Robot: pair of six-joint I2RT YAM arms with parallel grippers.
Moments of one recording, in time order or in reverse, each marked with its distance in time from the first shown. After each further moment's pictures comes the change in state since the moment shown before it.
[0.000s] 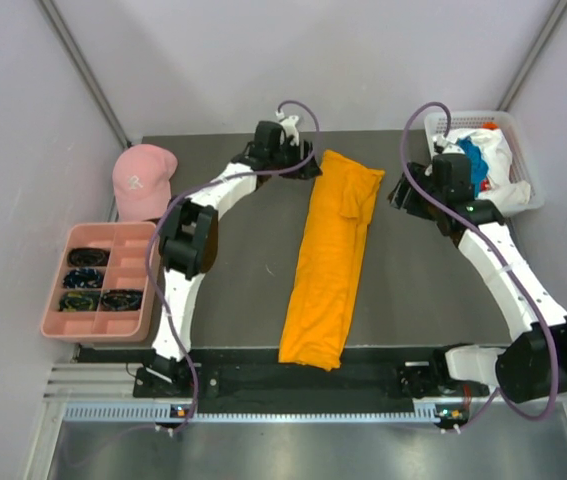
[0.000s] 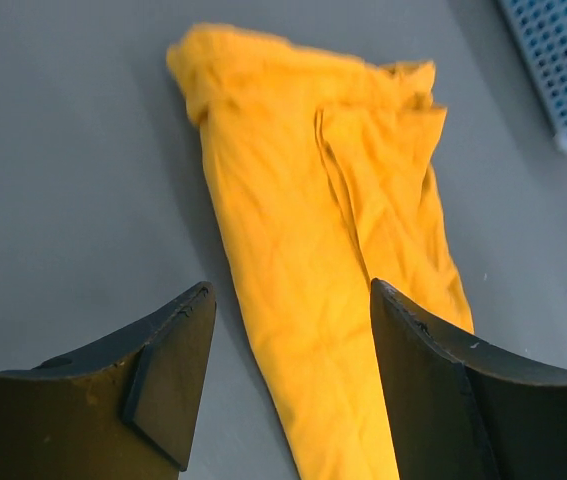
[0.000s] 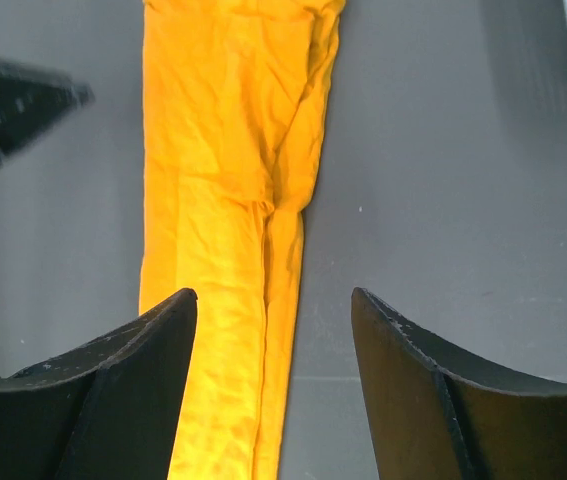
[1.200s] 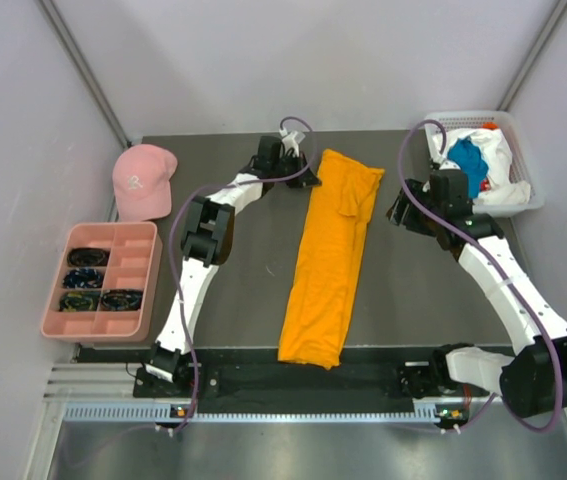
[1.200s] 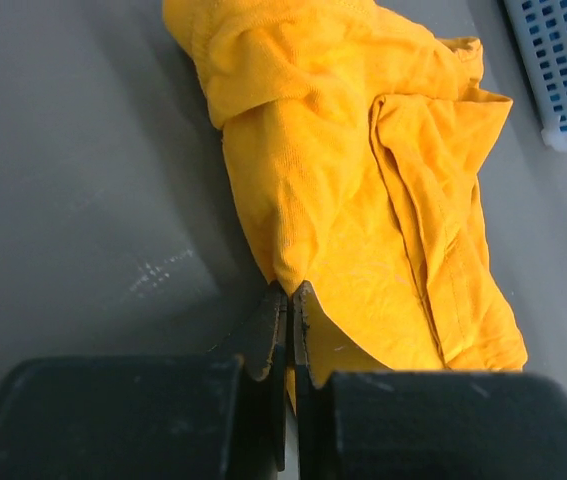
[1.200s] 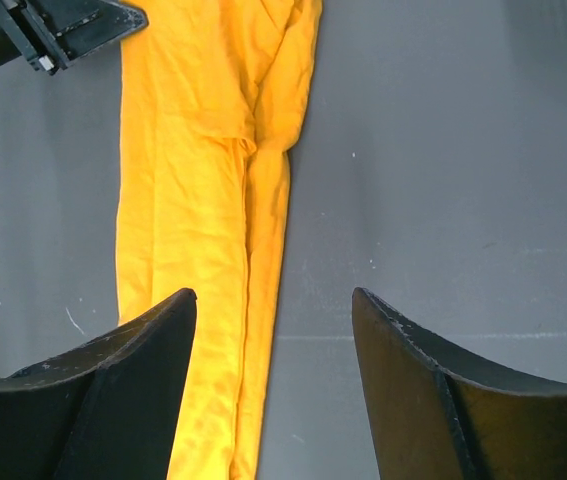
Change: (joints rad) left arm 0.070 0.416 0.313 0.142 0.296 -0.127; right arm 0.018 -0.074 -0.121 -0.022 -0.018 0.005
